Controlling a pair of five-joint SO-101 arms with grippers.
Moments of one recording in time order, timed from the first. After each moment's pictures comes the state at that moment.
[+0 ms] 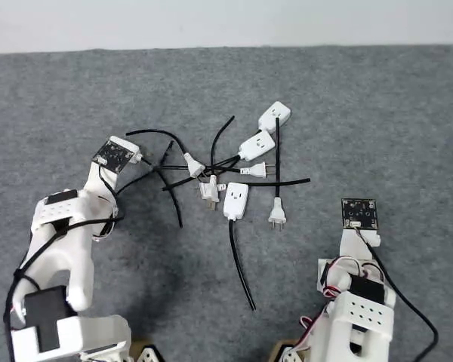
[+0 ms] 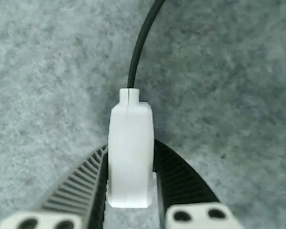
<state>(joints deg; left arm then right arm) -19.2 -4.0 46.8 45.8 -37.5 17.3 -62.2 88.4 48.9 15.2</state>
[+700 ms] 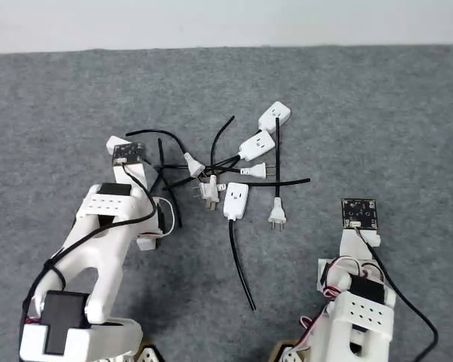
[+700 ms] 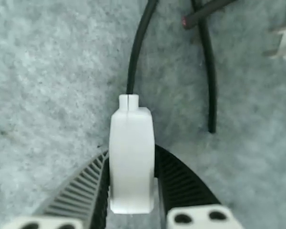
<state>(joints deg) 0.8 -5.7 45.1 60.7 16.7 17.3 -62.2 88.4 48.9 15.2</state>
